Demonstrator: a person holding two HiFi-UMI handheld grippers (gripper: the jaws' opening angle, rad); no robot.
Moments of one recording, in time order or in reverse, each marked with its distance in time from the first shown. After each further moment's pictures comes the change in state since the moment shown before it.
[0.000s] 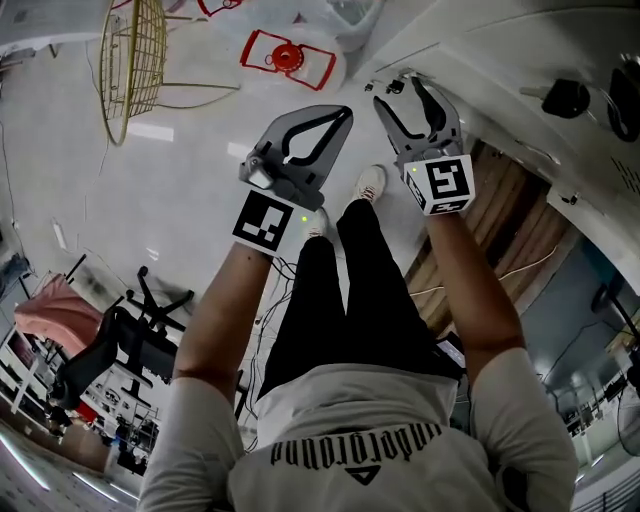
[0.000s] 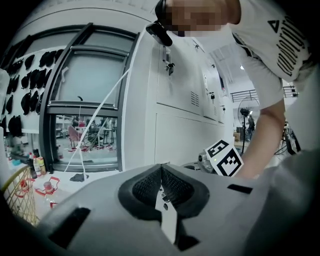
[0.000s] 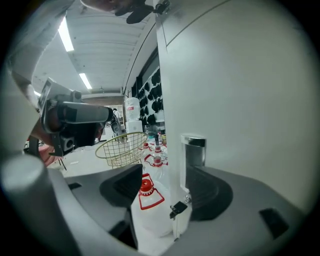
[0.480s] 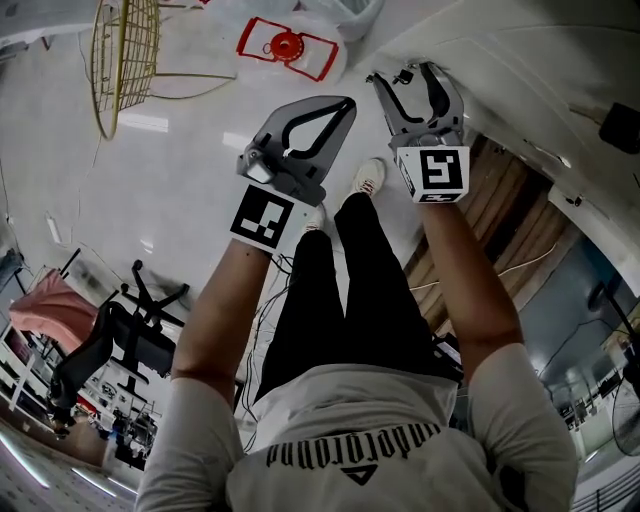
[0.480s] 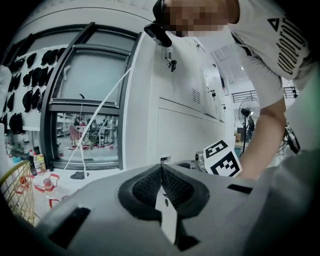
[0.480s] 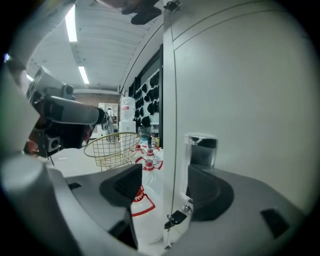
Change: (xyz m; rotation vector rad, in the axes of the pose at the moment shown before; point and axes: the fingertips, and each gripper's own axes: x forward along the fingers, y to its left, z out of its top) left arm 0.005 0.008 -0.019 -0.004 -0.004 0.004; right arm 0.026 -0.009 0.003 -0.053 -0.051 -0.101
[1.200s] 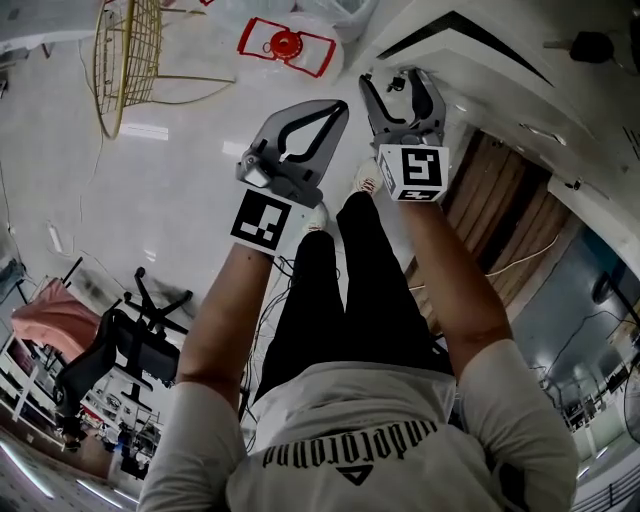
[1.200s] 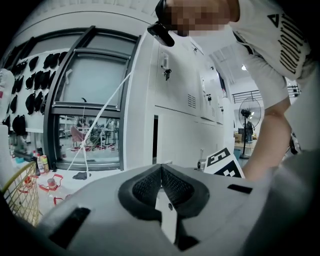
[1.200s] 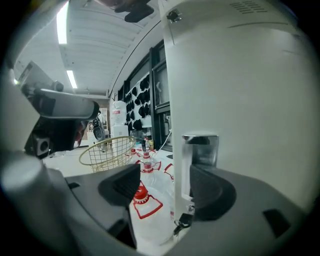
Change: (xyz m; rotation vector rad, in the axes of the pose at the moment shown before) left arm -0.033 -0.021 0.004 -0.006 -0.003 0.013; right arm -0.022 0.029 -0.006 0.091 -0.023 -0.108
